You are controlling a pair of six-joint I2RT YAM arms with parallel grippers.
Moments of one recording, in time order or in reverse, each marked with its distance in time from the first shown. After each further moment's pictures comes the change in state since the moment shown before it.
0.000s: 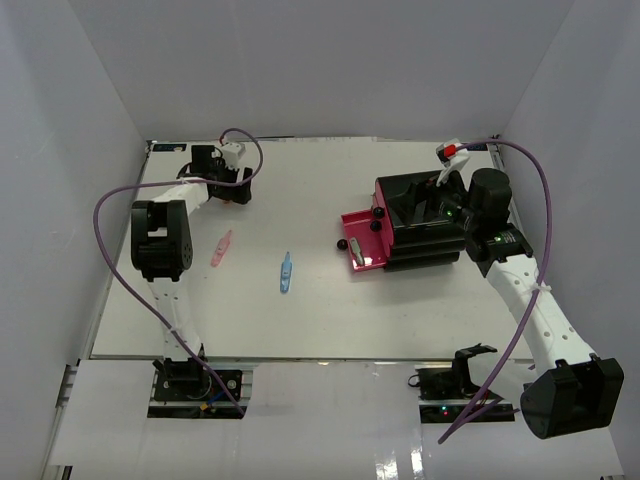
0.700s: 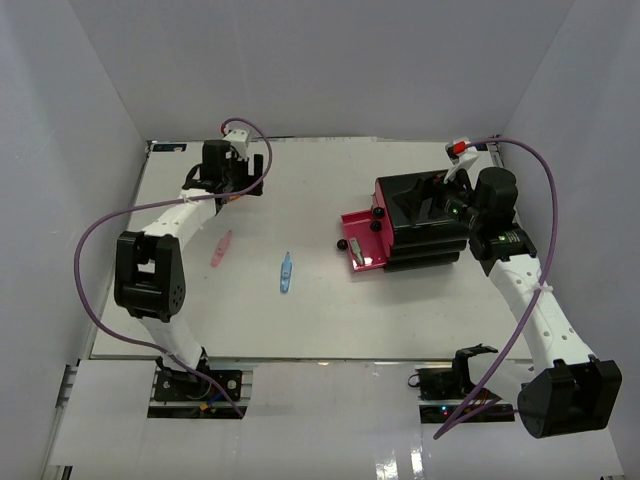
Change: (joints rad) left arm -0.198 -0.412 -0.249 0.075 -0.246 -0.309; right arm -0.046 0.000 0.002 0.002 -0.008 0.048
